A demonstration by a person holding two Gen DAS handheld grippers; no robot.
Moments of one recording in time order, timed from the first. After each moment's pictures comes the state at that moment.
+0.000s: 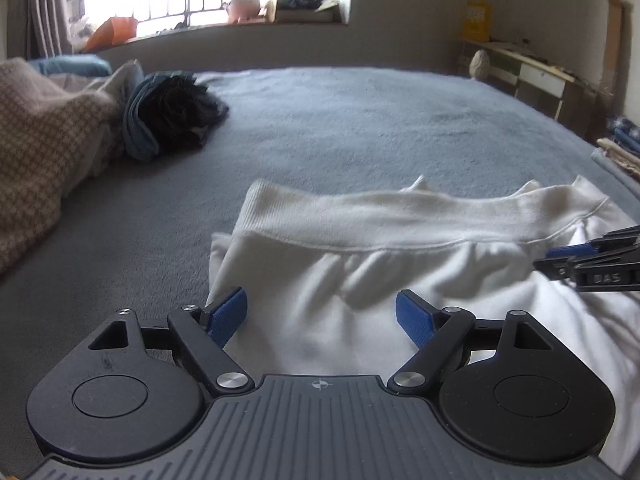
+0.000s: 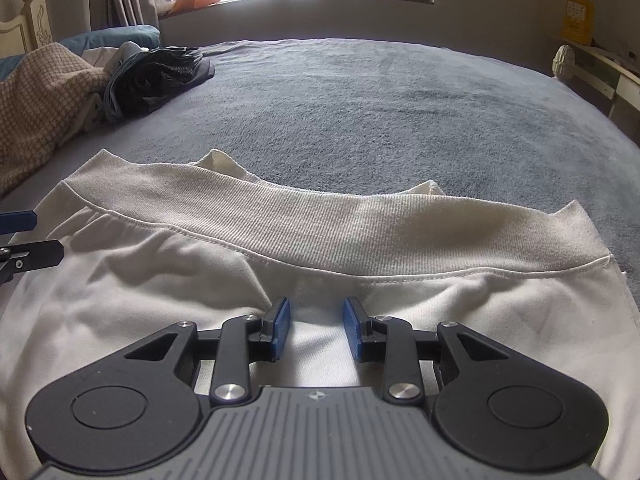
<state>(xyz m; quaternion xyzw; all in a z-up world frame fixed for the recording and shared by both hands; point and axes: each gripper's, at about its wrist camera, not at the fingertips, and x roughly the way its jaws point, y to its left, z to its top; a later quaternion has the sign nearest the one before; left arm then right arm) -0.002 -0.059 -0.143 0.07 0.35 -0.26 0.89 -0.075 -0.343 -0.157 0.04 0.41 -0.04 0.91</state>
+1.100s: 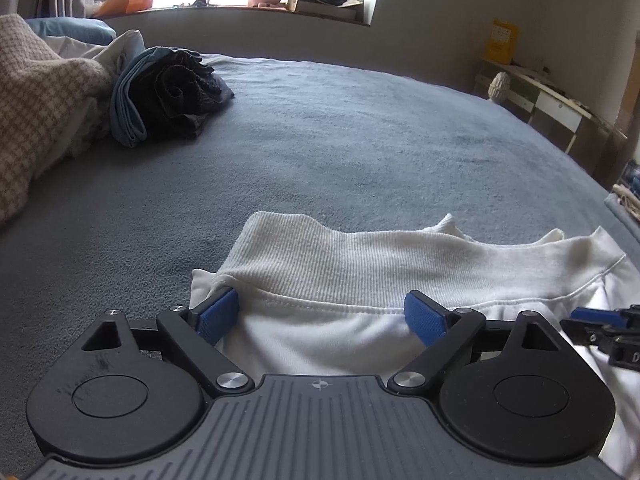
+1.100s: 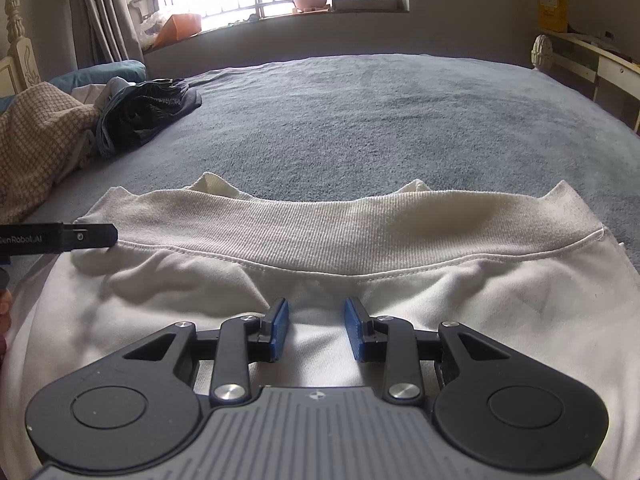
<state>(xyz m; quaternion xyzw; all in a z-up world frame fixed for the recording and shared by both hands) 0.034 -0.074 -0.146 0.02 0.36 -0.27 0.89 -0.088 -0.351 -0.153 0.08 0.37 -0.05 0.92</state>
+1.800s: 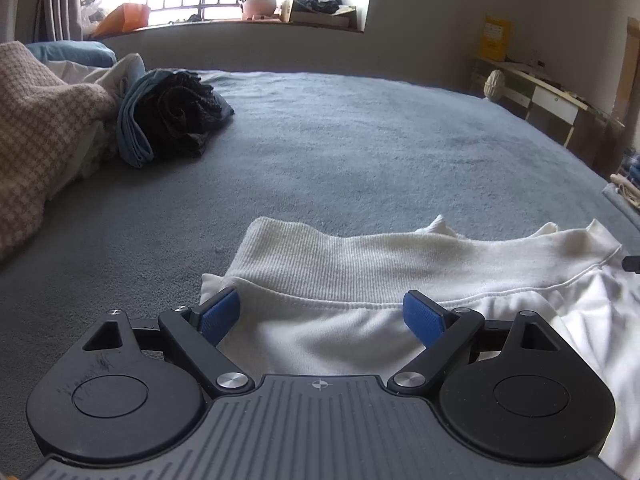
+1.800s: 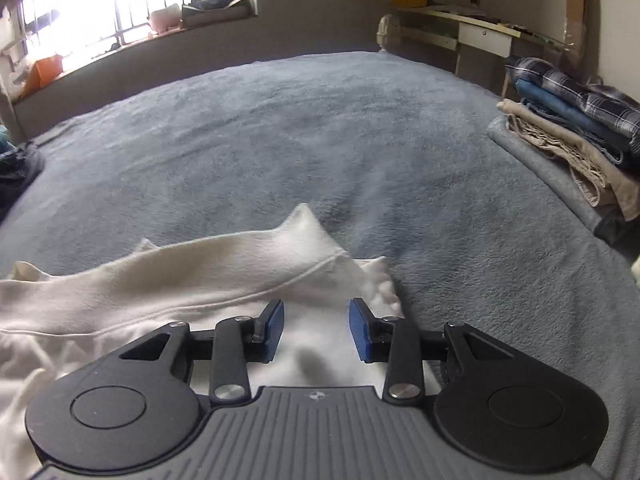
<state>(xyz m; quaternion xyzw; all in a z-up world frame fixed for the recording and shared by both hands) 0.016 -0.068 -0.124 0.04 0.33 -0.27 0.90 -0.122 -0.473 -0.127 0.13 0.37 -0.22 0.90</state>
